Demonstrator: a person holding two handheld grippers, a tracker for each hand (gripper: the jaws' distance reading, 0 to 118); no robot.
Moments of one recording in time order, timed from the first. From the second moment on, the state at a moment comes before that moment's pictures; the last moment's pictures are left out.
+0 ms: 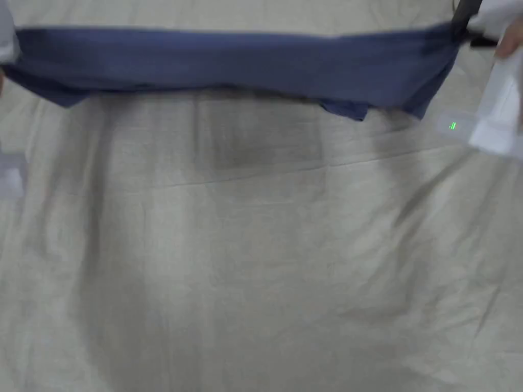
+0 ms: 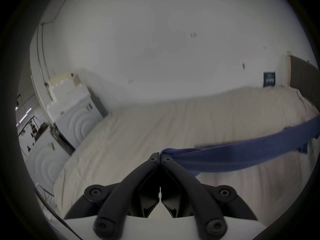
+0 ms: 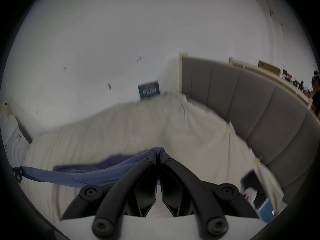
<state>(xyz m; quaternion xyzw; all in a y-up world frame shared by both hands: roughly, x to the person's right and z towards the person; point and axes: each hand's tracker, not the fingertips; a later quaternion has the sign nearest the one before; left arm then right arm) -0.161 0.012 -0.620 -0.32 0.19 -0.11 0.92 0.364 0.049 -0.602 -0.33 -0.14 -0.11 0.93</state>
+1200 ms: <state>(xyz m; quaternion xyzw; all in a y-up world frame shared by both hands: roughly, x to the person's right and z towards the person) -0.176 -0.070 -0.161 -0.40 0.11 -0.05 0.91 0.394 -0.047 -0.187 -0.45 -0.08 -0.08 0.89</state>
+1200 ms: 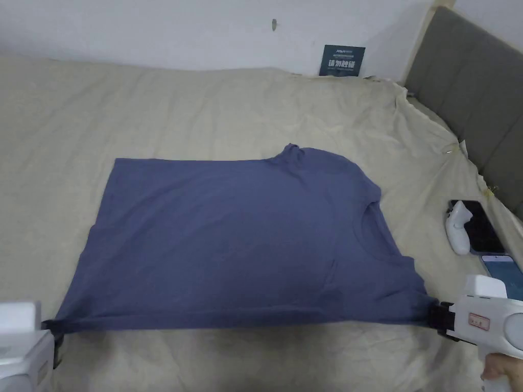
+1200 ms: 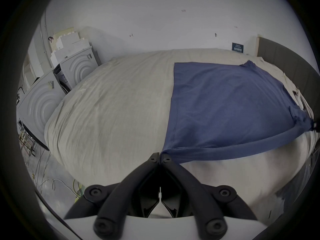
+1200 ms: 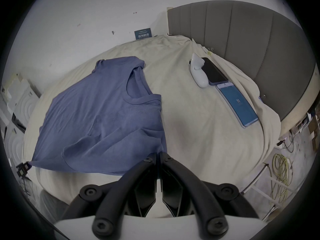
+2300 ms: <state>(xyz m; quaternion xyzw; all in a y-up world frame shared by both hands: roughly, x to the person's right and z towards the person) -0.209 0.014 -0.118 -0.31 0.17 0.06 0.94 0.390 0.019 -0.140 -0.38 -0.09 0.02 0.92</state>
